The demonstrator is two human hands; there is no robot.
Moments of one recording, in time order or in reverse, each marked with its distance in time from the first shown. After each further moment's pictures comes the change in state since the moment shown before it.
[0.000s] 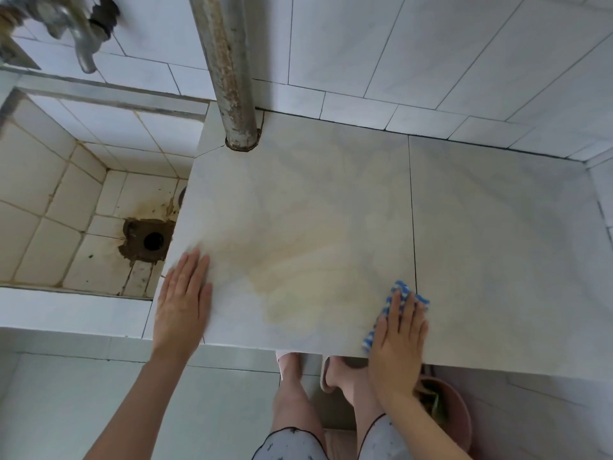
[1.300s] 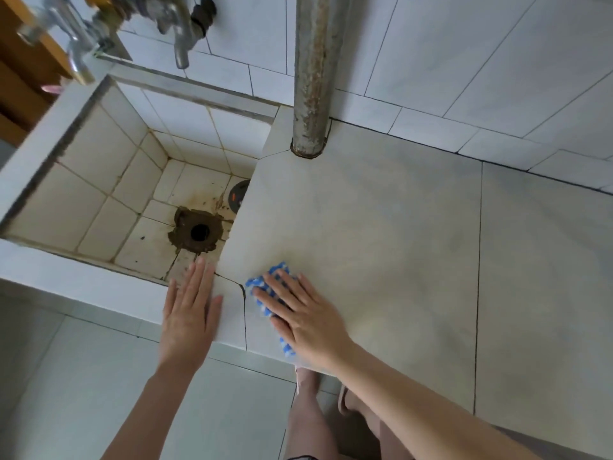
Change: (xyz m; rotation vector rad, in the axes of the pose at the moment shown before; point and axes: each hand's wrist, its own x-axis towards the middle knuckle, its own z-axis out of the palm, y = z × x) left_hand -0.024 -0.044 -0.015 0.004 0.021 -0.187; right_hand 0.031 -0.189 0.001 0.065 0.014 -1.168
